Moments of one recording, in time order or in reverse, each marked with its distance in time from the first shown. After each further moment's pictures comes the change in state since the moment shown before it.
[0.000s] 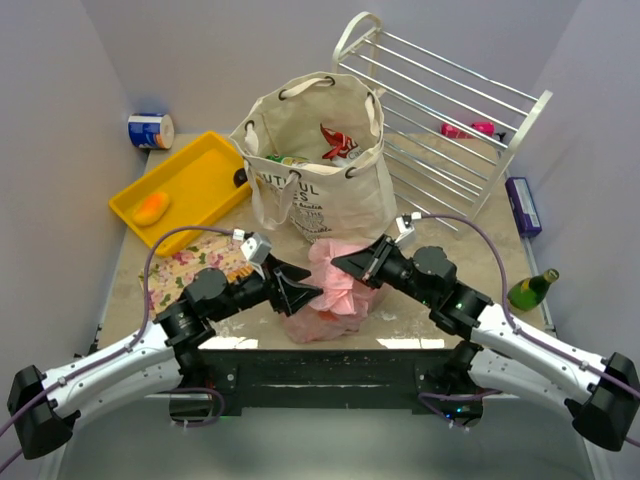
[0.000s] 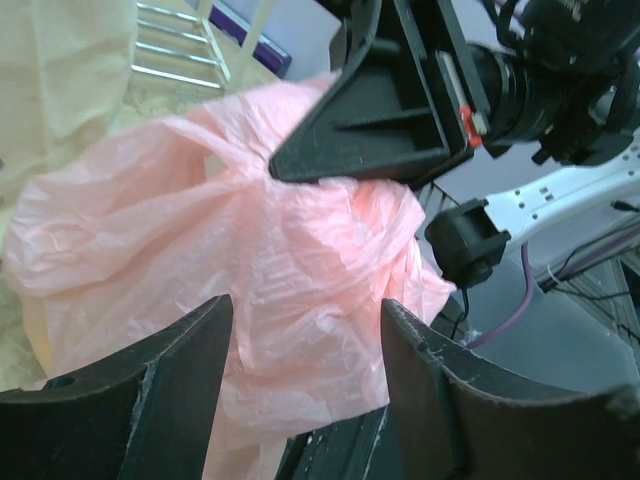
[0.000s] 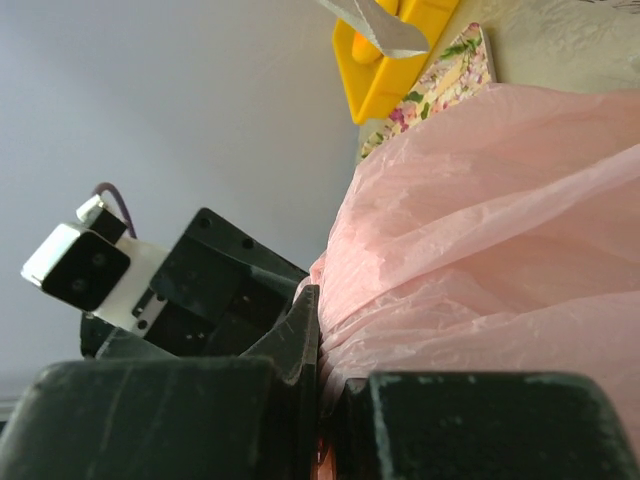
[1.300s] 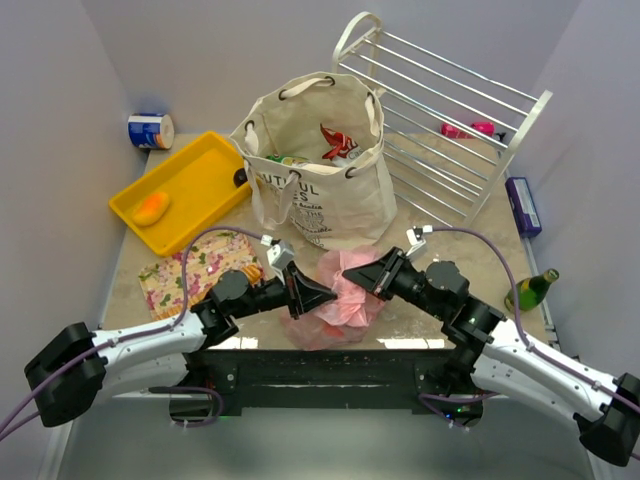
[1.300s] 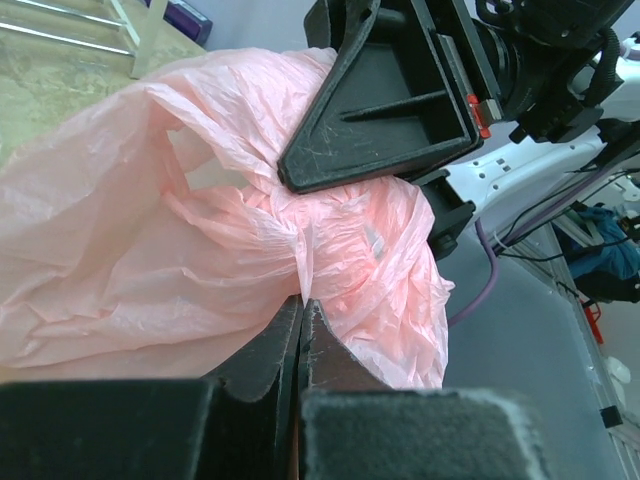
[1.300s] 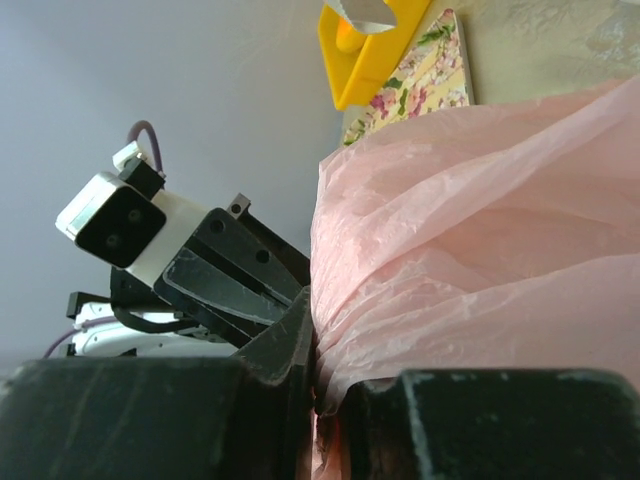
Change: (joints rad) left arm -0.011 0.323 -0.093 0.468 0.159 -0.061; right arm 0.001 -0.171 -0.095 -0.081 0.008 -0.029
